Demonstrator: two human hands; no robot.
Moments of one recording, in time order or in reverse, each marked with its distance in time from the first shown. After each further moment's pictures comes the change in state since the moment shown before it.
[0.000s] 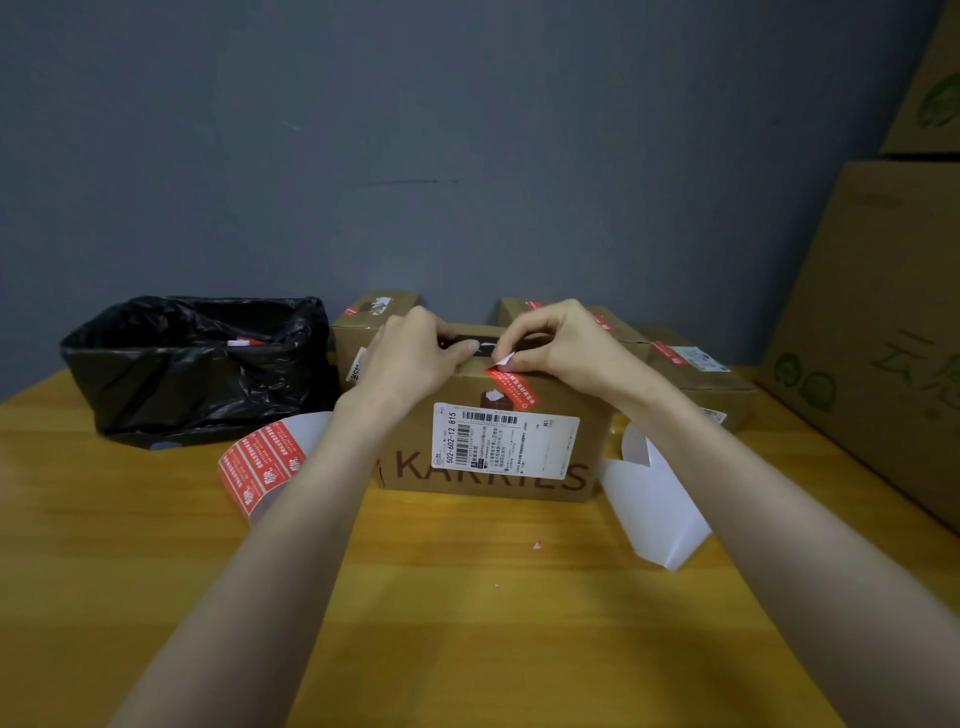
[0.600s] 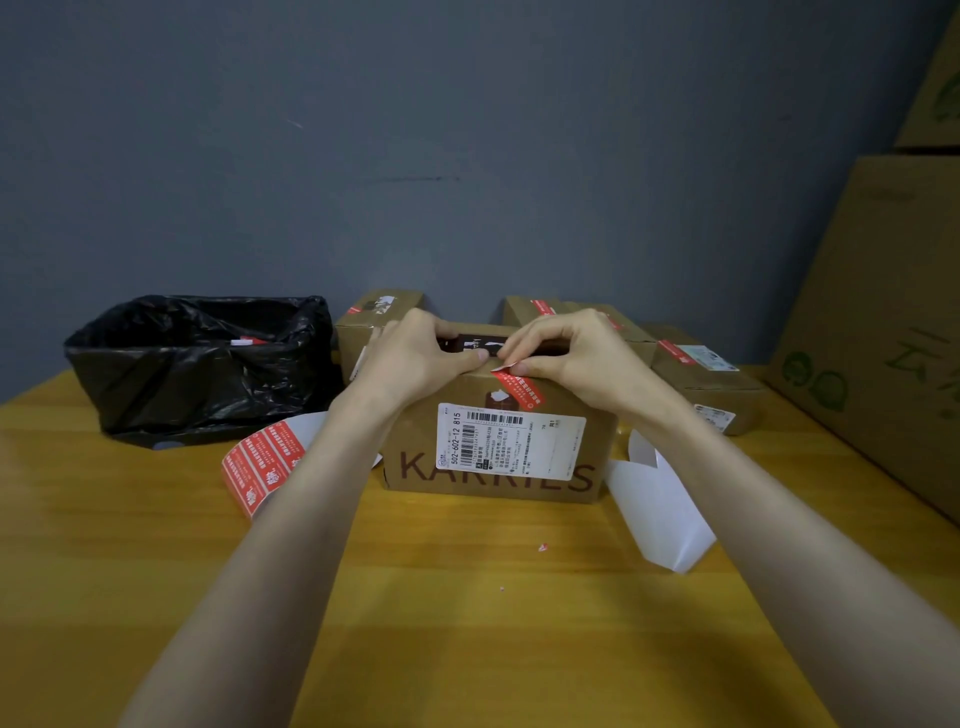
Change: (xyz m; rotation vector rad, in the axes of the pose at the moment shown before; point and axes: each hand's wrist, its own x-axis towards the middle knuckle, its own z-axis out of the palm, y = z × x) left_hand 0.000 -0.003 -0.006 -0.083 -0.090 -0.030; right_hand -0.011 0.005 0.004 -0.073 0.085 -0.047
